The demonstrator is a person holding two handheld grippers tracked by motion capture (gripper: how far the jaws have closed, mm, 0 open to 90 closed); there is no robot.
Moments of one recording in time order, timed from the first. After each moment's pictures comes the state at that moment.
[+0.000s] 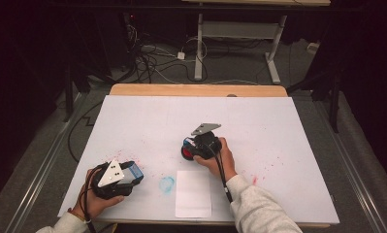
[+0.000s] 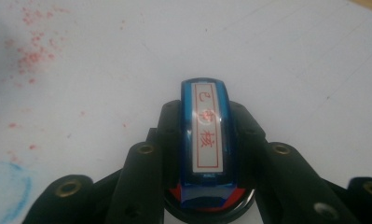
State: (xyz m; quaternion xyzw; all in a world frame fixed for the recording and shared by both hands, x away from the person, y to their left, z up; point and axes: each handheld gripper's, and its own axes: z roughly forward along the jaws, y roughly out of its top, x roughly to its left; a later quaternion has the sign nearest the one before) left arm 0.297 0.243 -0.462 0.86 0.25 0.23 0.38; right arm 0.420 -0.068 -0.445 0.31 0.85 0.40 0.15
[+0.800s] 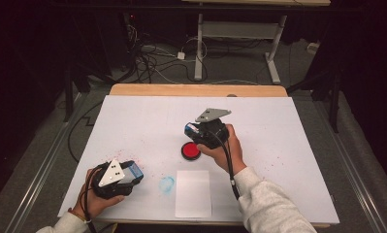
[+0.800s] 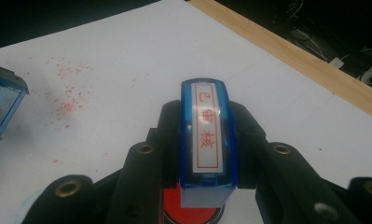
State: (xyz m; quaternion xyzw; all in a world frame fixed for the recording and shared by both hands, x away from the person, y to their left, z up) left arm 0.298 0.243 -0.461 0.86 0.25 0.23 0.37; right arm 0.407 -0.077 -0.377 0.28 0.84 0.42 0.19
